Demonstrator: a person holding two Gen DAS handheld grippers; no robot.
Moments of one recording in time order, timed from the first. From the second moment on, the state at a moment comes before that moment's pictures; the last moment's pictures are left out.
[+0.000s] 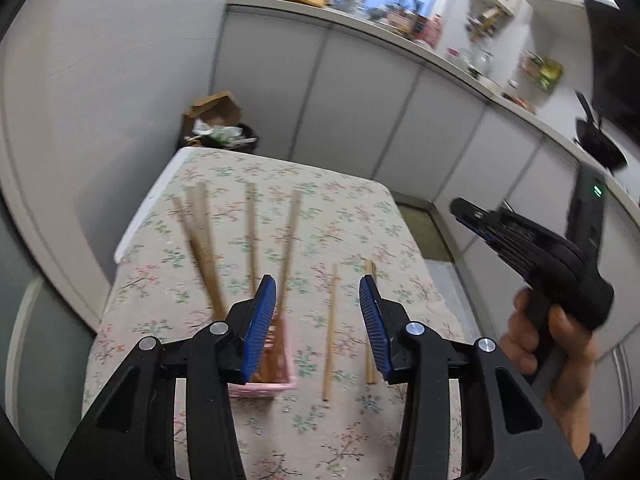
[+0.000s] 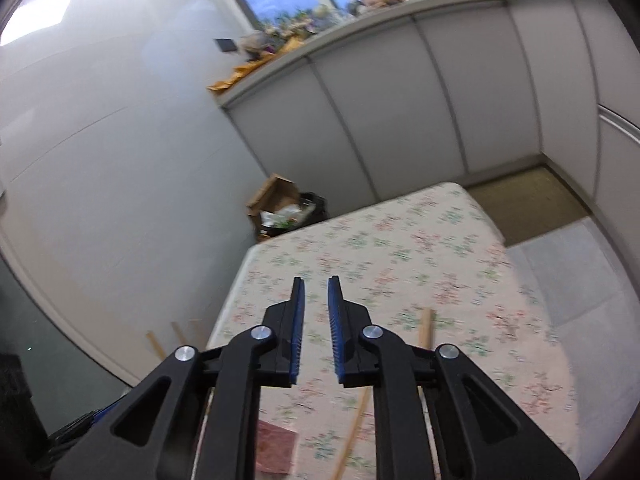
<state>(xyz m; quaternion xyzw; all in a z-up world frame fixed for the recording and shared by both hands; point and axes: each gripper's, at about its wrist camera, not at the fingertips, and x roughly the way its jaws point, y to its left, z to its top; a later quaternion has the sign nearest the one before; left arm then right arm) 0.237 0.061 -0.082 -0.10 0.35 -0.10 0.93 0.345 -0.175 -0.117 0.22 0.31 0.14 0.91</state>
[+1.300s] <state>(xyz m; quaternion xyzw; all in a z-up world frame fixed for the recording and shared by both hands) 0.405 -0.023 -0.277 0.00 0.57 0.00 0.82 0.395 -0.243 -0.224 0.25 0.53 0.06 0.81</state>
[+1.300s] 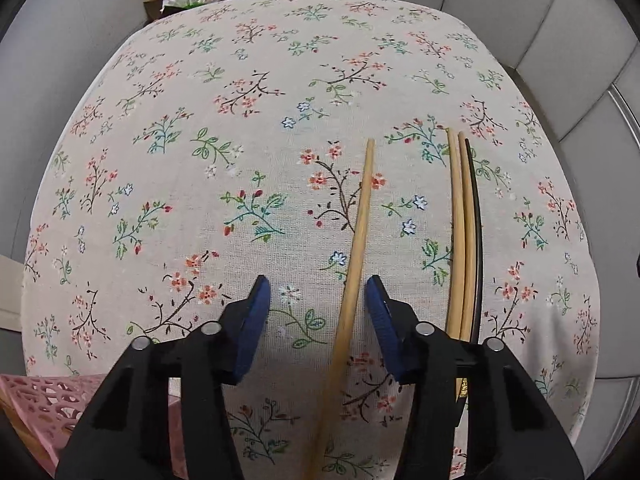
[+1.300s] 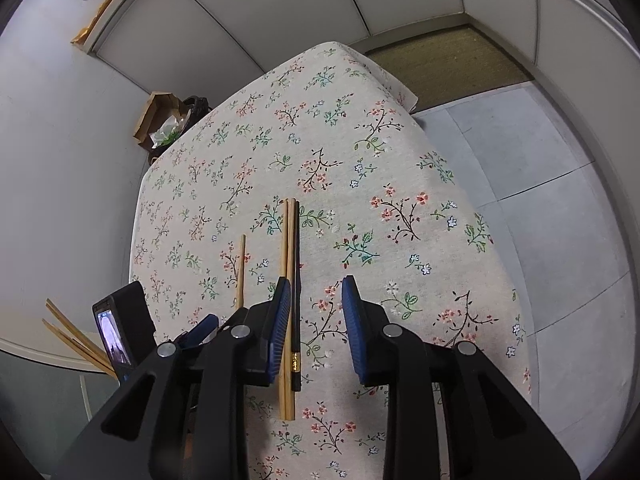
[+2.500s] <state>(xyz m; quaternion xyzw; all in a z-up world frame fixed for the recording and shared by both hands) 0.319 -0.005 -0.136 -0.07 0.46 -0.12 0.88 0.442 -0.131 -0.302 0.09 0.59 0.13 0.79</state>
